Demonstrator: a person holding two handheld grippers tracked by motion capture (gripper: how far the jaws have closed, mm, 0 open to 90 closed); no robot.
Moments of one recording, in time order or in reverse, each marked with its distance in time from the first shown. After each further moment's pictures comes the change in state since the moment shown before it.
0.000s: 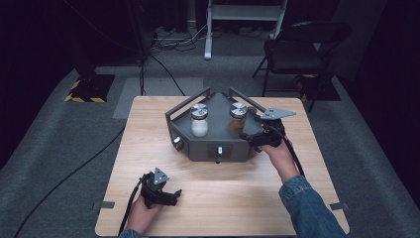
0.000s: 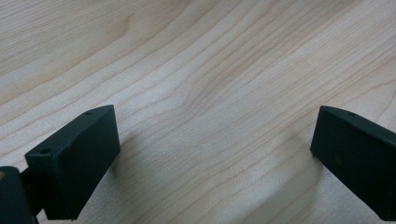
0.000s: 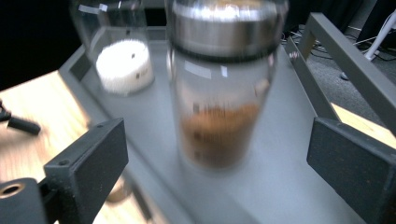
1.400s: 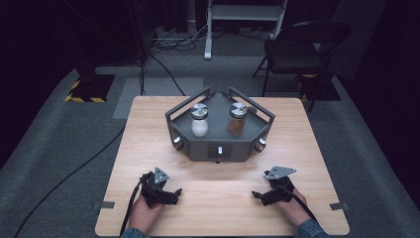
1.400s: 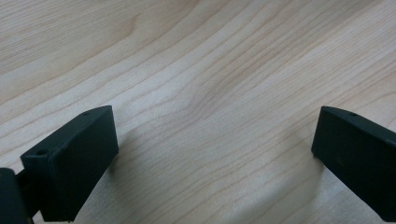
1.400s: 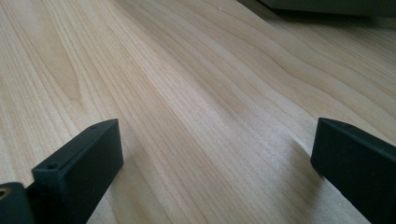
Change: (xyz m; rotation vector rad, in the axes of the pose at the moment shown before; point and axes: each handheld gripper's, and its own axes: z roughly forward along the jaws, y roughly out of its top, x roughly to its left) left arm -0.004 0.003 0.002 0.003 0.019 -0.025; right arm 0.036 -0.132 -0.013 0.286 0.058 -0.055
